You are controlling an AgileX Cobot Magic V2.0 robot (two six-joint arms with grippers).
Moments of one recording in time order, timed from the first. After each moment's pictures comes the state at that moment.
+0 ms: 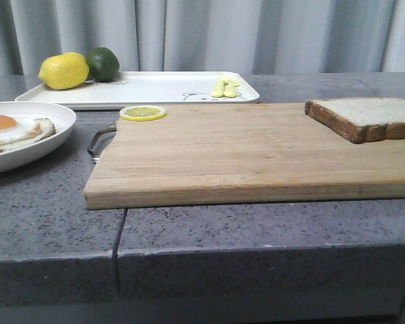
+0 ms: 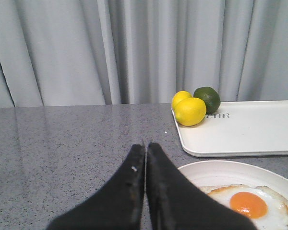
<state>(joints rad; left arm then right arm) 0.08 0.26 -0.25 -0.04 0.04 0.05 -0.15 1.37 -1.00 0.29 0.71 0.02</state>
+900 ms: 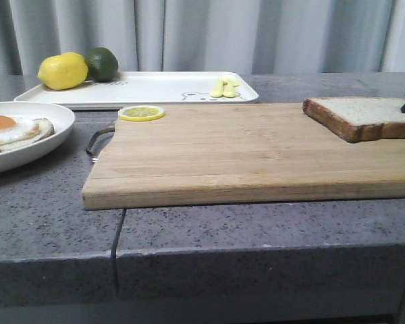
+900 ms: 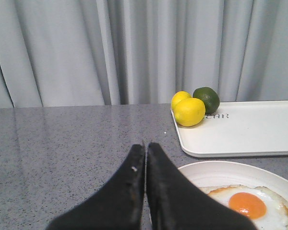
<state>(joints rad) 0.08 0.26 -0.25 -0.04 0.04 0.05 -0.25 1.70 -1.16 0.77 0.88 -0.37</state>
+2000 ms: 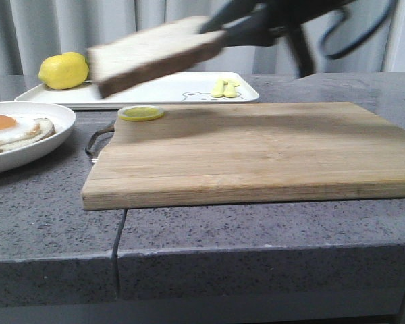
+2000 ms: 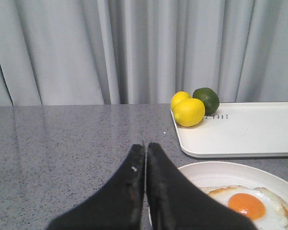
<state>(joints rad) 0.08 0.26 -0.25 -0.05 0.04 0.05 0.33 1.68 -1.16 1.49 0.68 -0.64</state>
